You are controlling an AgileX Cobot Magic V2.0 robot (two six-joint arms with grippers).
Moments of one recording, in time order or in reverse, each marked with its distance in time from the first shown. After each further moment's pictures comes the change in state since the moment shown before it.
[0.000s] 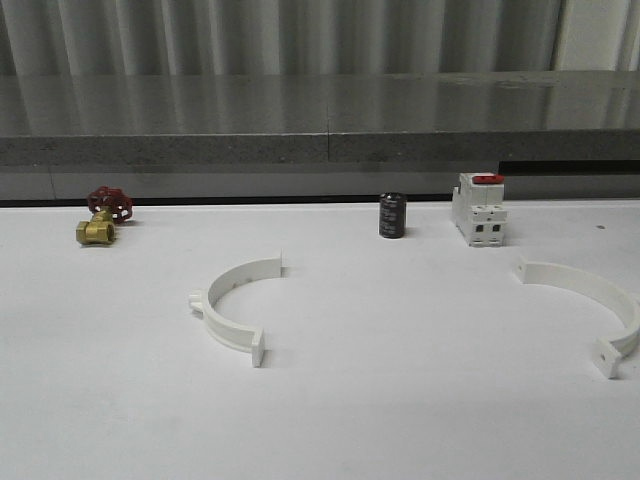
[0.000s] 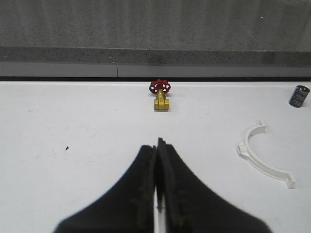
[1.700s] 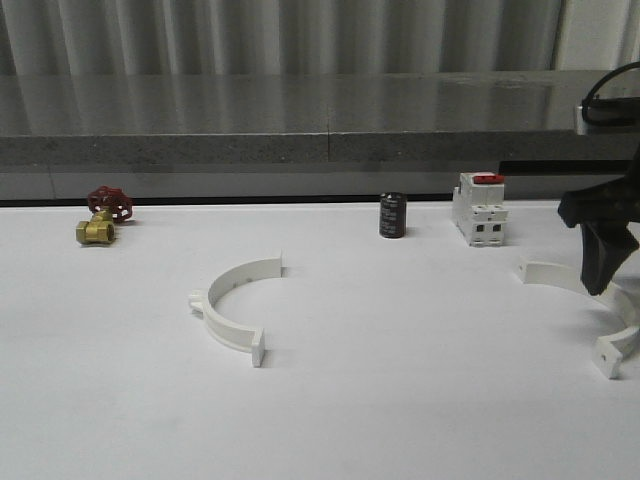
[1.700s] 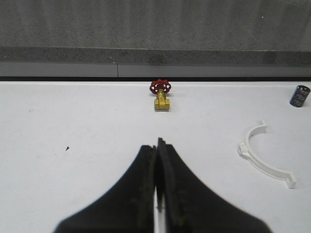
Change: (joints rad) left arm 0.000 0.000 0.000 0.002 0.000 0.000; right arm 0.082 0.959 -0.393 0.000 0.020 -0.088
